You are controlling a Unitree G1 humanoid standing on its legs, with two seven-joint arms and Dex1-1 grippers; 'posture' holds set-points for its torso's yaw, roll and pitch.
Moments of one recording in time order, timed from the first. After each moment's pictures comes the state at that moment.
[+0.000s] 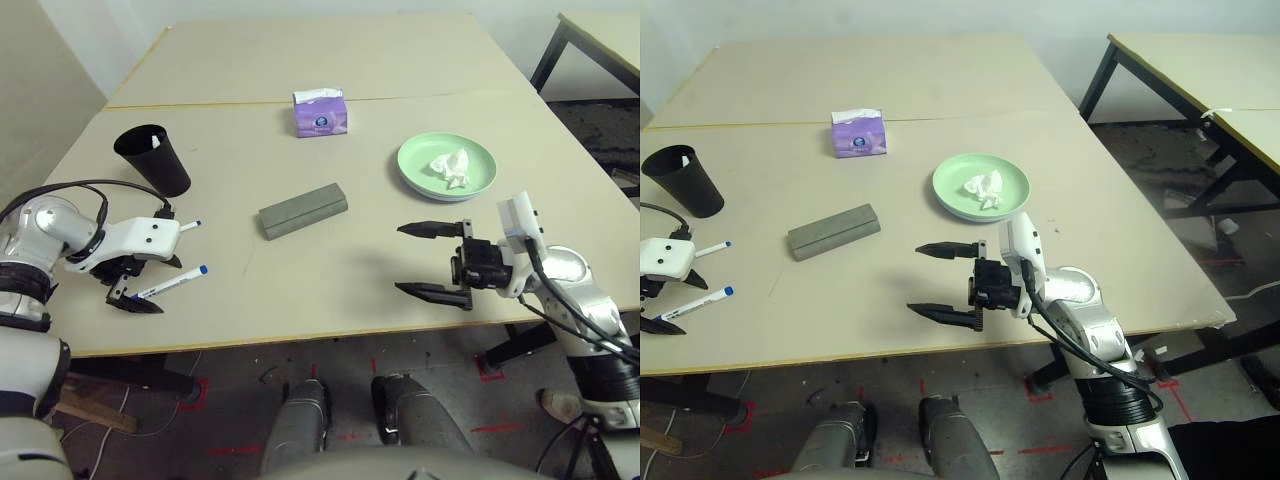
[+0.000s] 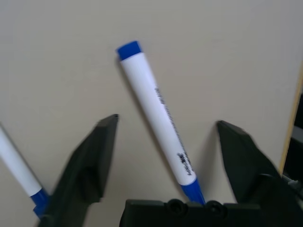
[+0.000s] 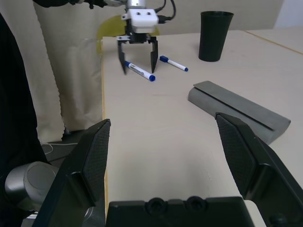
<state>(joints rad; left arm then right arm) -0.79 1.06 -0.35 1.08 0.17 -0.56 -1.58 -0.27 -0.53 0.06 -0.14 0.50 0.13 1.26</state>
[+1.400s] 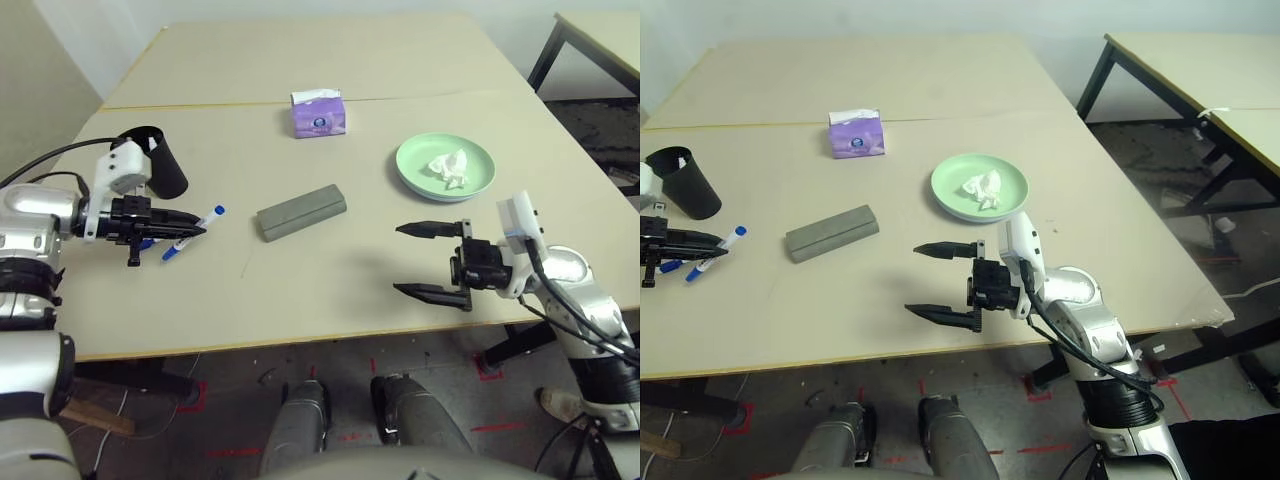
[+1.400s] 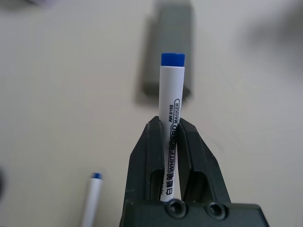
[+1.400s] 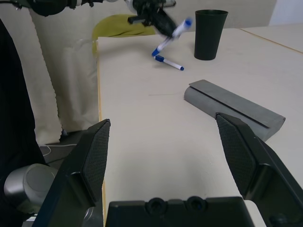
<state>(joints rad) -0.67 1.02 0.12 0.84 -0.36 0.07 -1.49 -0.27 -0.53 0.06 -0.16 0.51 0.15 1.23</state>
